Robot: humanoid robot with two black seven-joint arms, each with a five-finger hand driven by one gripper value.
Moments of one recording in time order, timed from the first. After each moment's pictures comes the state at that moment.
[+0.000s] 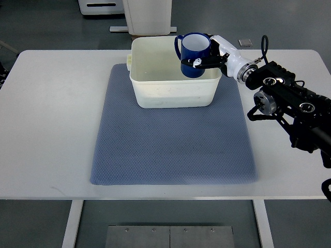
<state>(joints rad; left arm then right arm) -0.02 0.00 -0.59 -0.14 0.33 -0.04 -0.01 1.01 -0.14 0.58 0.77 -0.66 0.04 0.10</state>
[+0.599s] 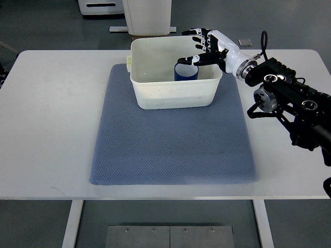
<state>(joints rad) -0.02 0.00 -0.59 -0.14 0.33 -0.04 -0.01 1.02 -0.16 0.59 0.81 -0.62 0.04 0.11</state>
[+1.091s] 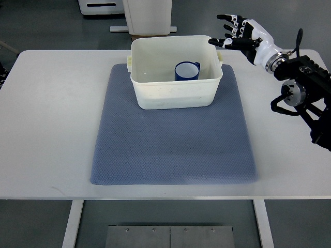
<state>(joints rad) -0.02 0.00 -0.59 -0.14 0.33 -0.04 -0.01 0.96 -0.27 0.72 0.82 -0.48 0.04 0.11</state>
